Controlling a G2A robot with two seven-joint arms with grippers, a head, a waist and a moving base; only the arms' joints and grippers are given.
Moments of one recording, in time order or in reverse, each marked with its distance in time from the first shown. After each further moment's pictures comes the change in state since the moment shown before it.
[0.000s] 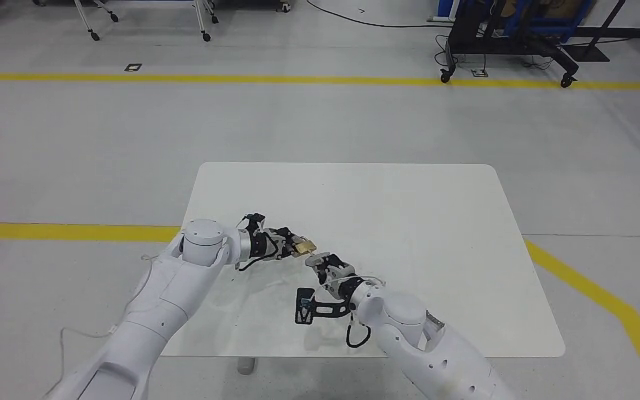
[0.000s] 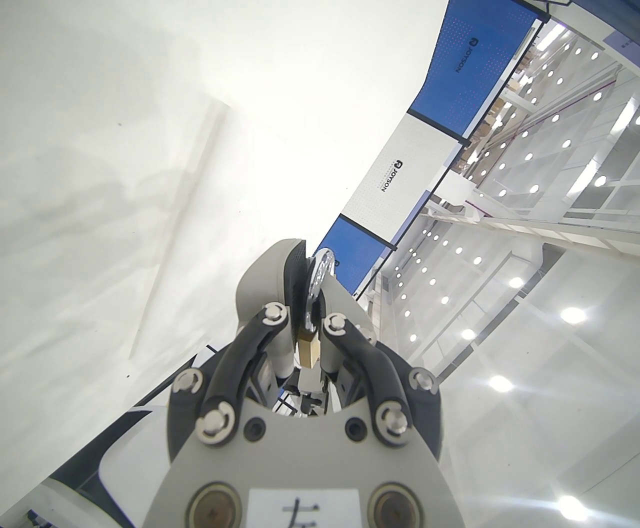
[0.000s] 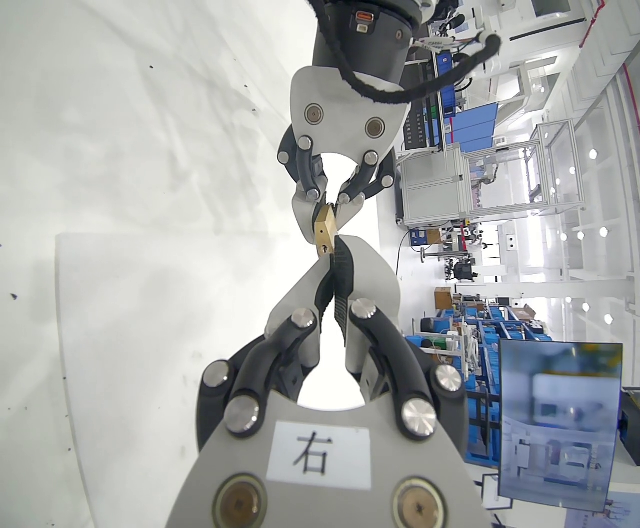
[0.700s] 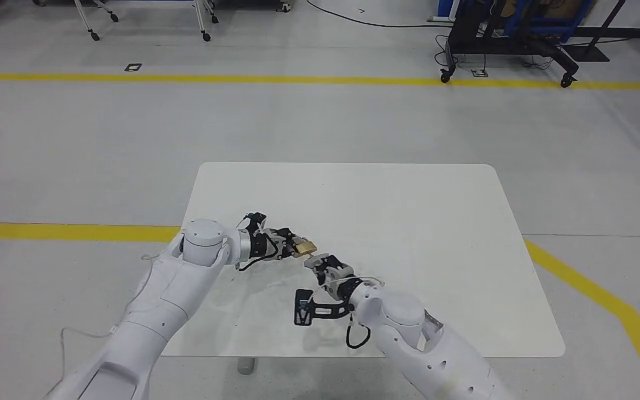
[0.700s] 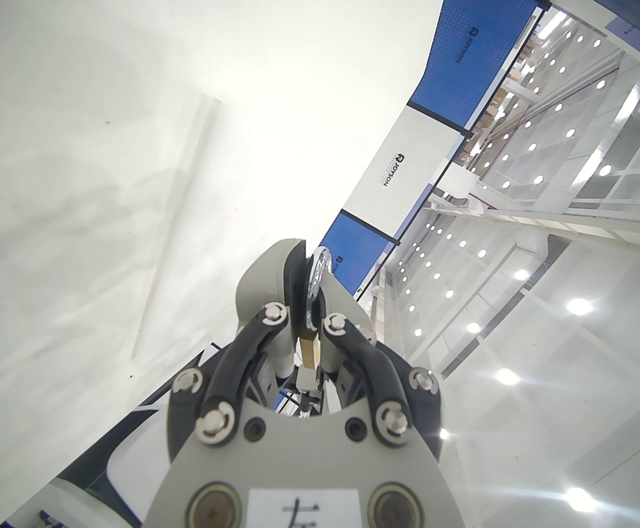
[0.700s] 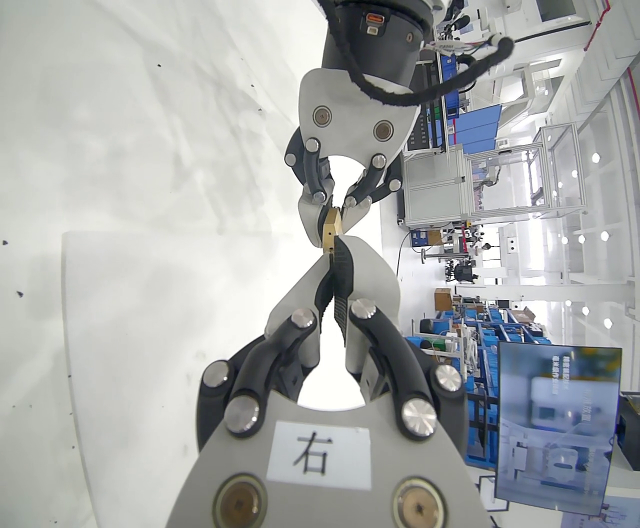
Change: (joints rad) left arm 0.002 -0.002 -0.004 0.001 0.018 -0.023 -0.028; right arm 0.002 -0.007 -0.004 0.001 -0.018 -0.015 0.003
